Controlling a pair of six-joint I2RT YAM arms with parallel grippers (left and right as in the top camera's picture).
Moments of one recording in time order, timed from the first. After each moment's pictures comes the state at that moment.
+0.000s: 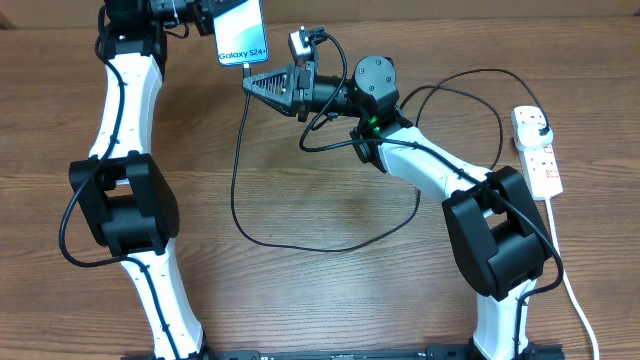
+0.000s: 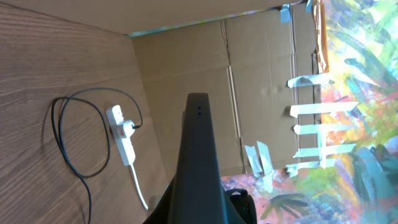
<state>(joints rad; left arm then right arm) 0.09 2.29 2.10 0.24 1.49 -1.42 0.51 2.07 1.43 0.91 -0.95 1.59</state>
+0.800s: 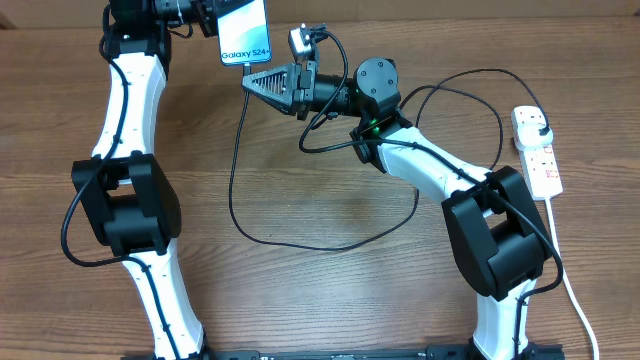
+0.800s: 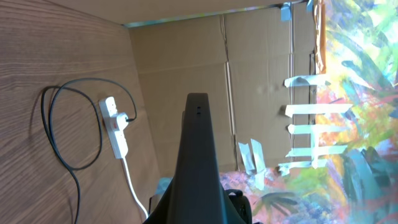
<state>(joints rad) 0.08 2.29 2.10 0.25 1.50 -1.46 0.51 2.07 1.43 0.96 -0.95 1.59</state>
